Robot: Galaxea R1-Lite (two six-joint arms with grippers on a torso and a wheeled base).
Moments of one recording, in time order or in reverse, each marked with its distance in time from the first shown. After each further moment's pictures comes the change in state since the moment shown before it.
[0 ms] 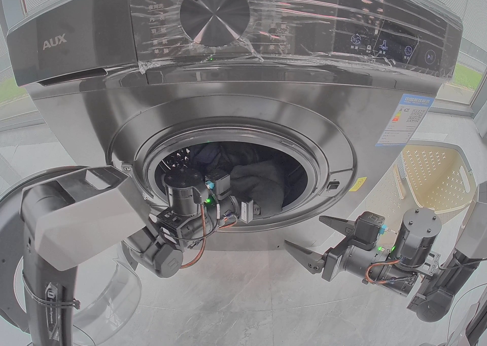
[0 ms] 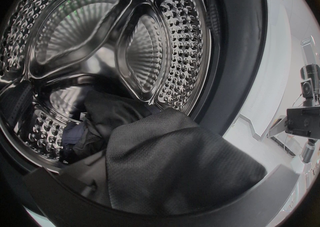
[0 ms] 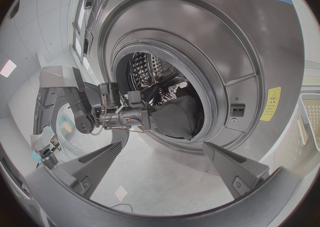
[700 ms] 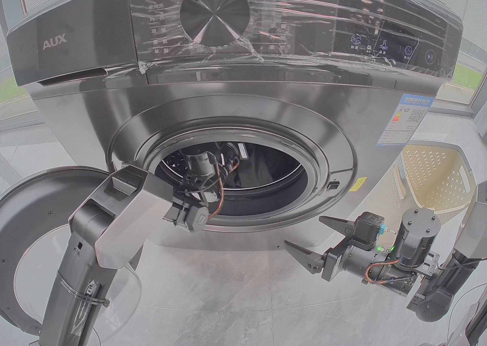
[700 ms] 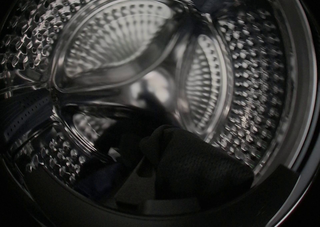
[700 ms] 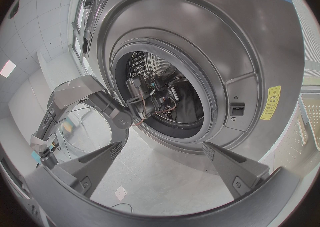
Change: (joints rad) left arm 0.073 0.298 -0.731 0.124 0.340 -0.115; right arm -0.002 0.005 -0.001 0.000 0.000 0.000
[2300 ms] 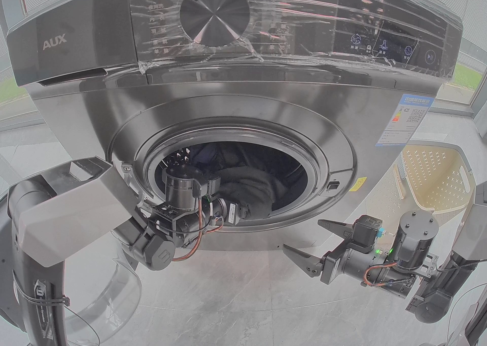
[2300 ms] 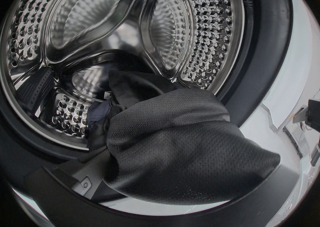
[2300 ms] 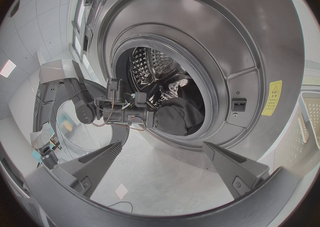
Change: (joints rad) left arm -0.050 -0.356 0.726 0.150 -0.169 0.127; right arm 0.007 0.010 0.007 0.000 0.000 0.000
